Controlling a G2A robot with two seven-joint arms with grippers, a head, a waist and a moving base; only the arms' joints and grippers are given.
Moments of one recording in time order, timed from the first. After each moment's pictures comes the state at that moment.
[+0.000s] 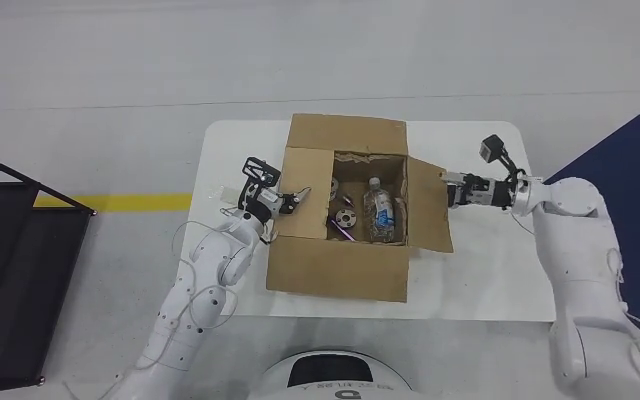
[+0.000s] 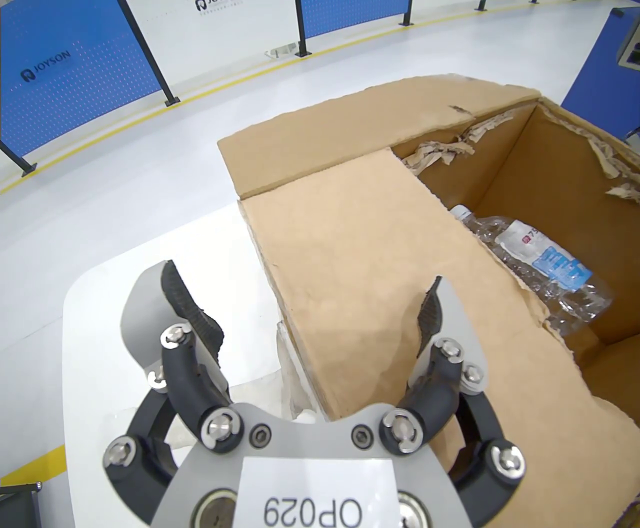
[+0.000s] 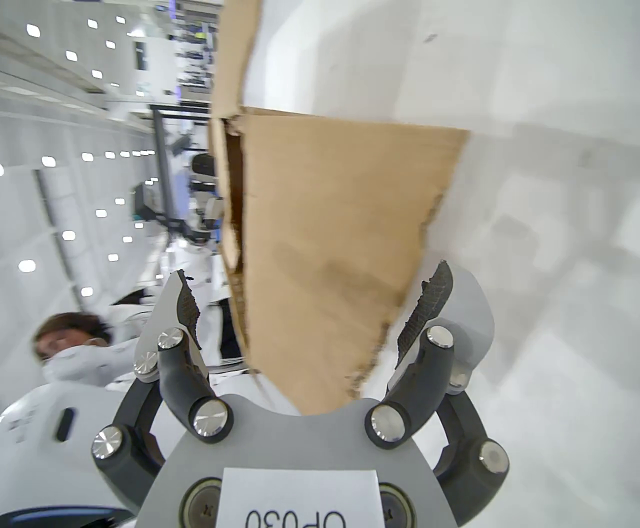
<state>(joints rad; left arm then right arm) 1.39 -1.32 -1.21 -1.56 1.41 -0.17 -0.15 -0.95 -1.05 1.54 -0.82 0.25 -0.30 1.52</state>
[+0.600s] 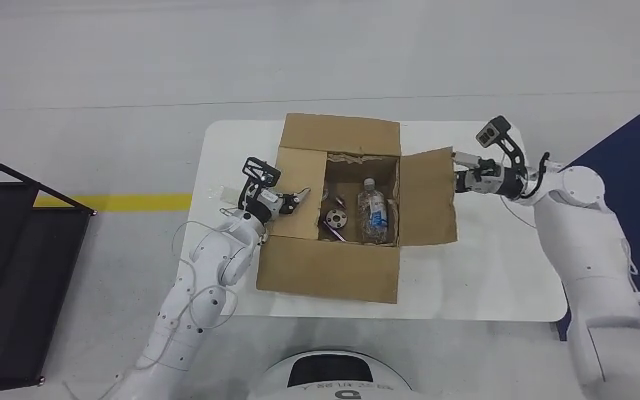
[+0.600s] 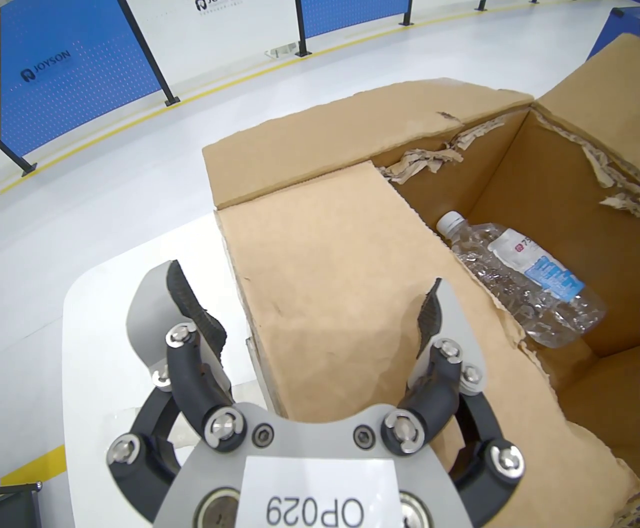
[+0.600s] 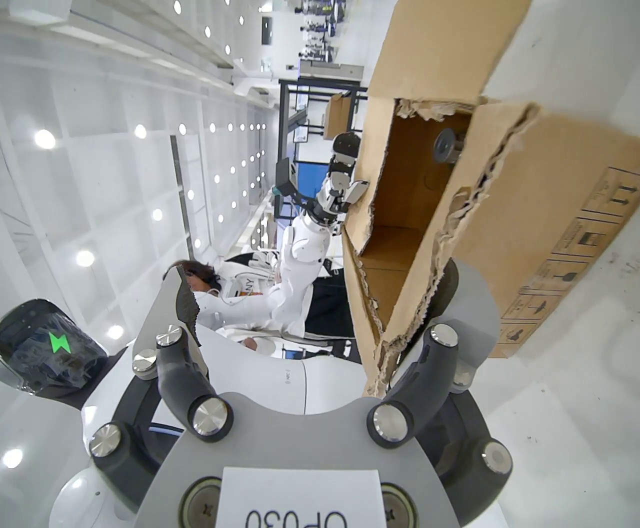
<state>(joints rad) 1.39 -1.32 -1.21 -1.56 1.41 -0.17 -0.15 -0.92 -0.96 1.30 -0.95 0.67 -0.28 1.54</state>
